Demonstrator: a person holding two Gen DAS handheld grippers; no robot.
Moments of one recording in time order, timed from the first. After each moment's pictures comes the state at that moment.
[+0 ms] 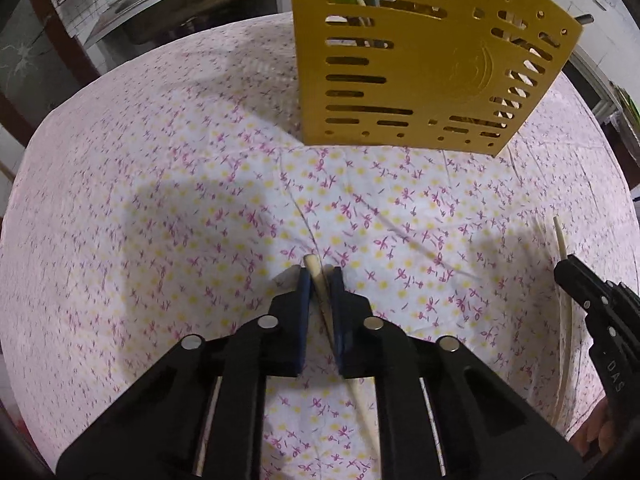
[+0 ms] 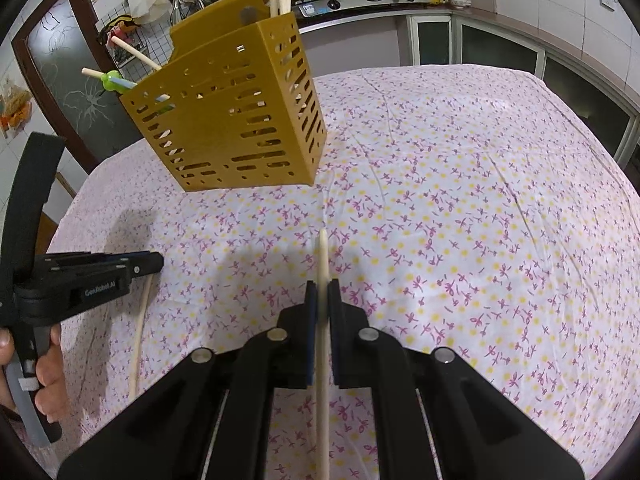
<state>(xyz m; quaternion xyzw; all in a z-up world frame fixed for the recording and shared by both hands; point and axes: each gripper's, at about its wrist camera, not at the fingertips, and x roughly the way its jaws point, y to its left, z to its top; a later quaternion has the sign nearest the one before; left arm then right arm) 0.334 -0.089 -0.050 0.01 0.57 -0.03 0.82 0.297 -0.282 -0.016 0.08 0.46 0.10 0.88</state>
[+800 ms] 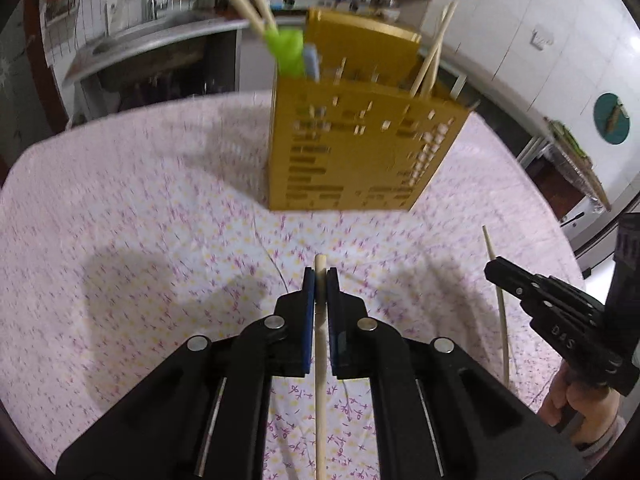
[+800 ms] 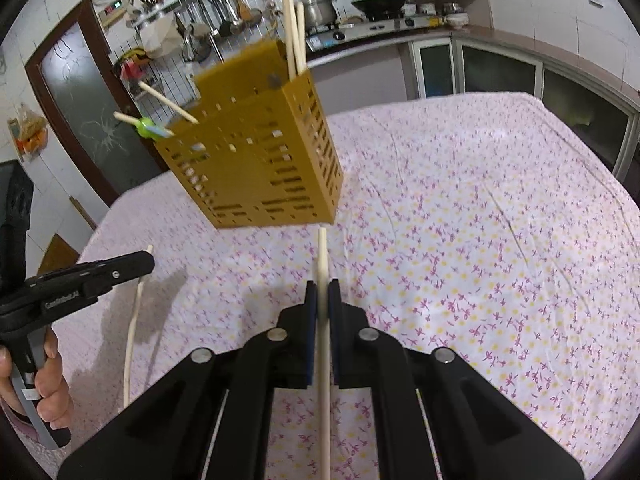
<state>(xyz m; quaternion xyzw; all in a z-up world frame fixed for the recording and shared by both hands) 0.303 -0.059 0.026 -0.05 0.45 -0.13 0.88 0.280 -0.285 0.018 0.12 0.40 0.12 0.90</state>
